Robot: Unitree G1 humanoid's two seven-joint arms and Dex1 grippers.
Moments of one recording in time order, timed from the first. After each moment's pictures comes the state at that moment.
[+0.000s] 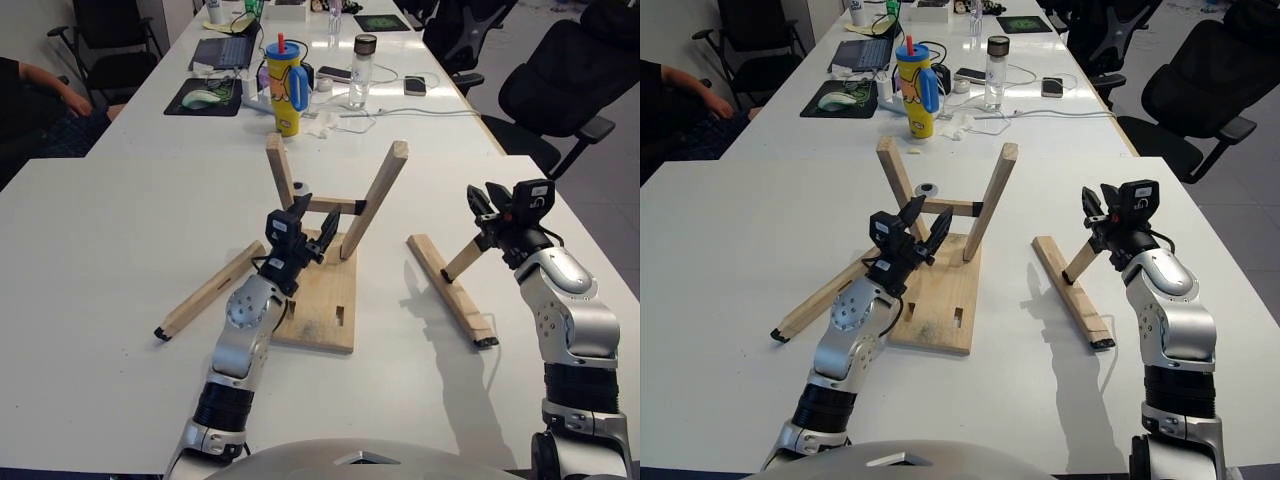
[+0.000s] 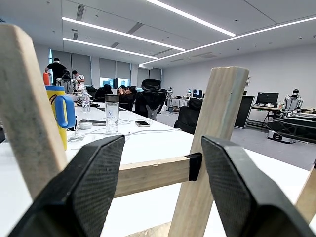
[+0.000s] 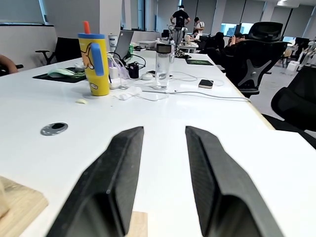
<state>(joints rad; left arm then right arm) -0.13 -0.04 -0.21 -0.09 -0.15 -0.03 -0.30 -0.18 -0.49 -0.23 -0.14 0.40 0.41 0.27</state>
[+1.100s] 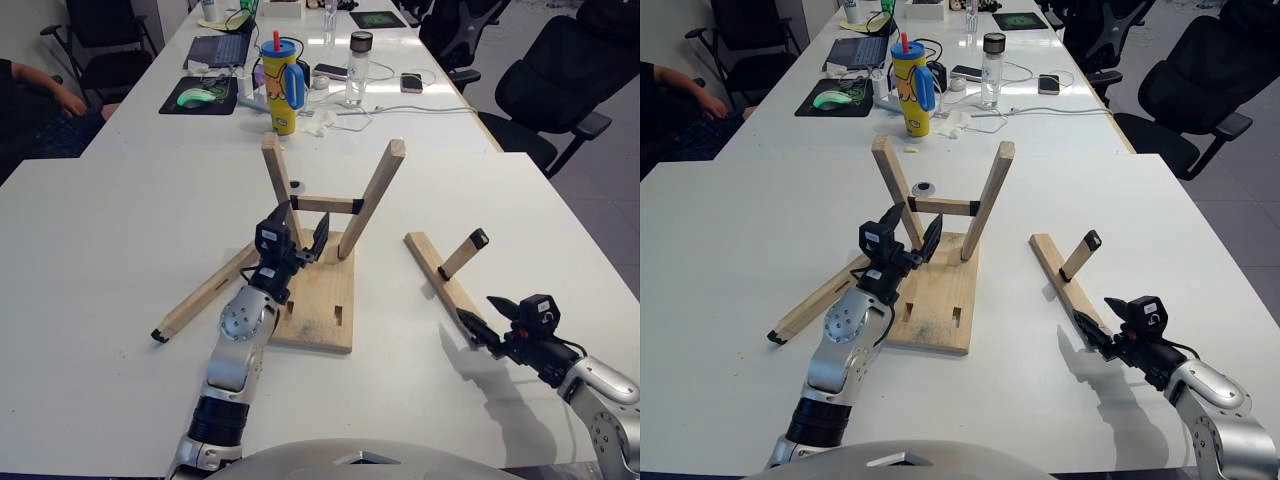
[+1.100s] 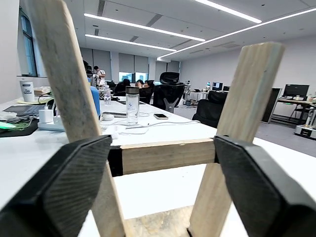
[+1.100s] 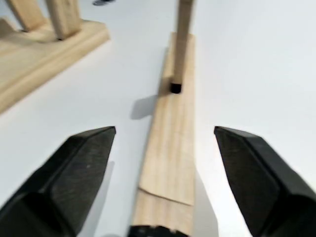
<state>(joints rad) -0.03 -0.01 -0.20 -0.16 -0.11 -0.03 -0.25 0.38 -0.62 -0.31 -0.23 0.46 0.38 0.63</state>
